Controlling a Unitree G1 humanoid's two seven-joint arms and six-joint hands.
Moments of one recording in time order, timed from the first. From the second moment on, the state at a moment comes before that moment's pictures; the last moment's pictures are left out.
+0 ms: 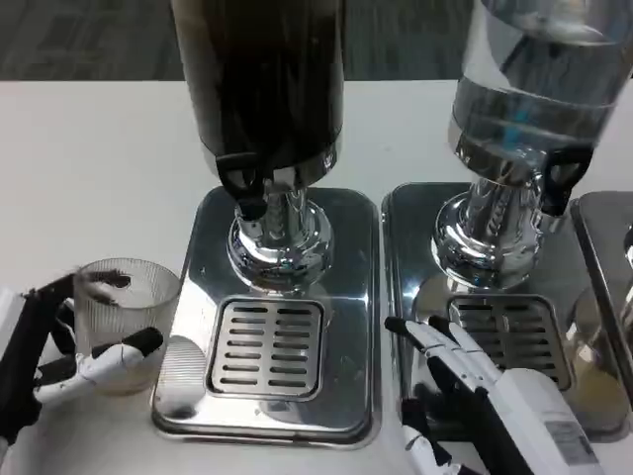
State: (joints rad) left arm -0.17 0.62 -0.14 1.11 0.48 -1.01 0.53; right arm 0.52 -0.32 0.28 -0.25 -0.73 -0.34 -0.23
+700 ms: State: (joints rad) left arm -0.17 0.63 -0.10 1.02 0.51 -1.06 0.53; right arm 0.52 -0.31 0.28 -0.25 -0.73 -0.34 -0.23
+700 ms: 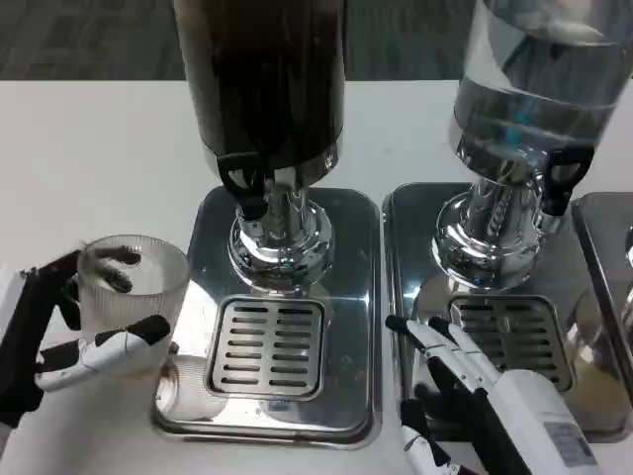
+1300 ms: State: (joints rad) left arm -0.28 0.55 -0.20 1.08 0.57 -1.07 0.51; right arm 0.57 -0.28 0.27 -0.28 -0.74 -0.34 -0.24
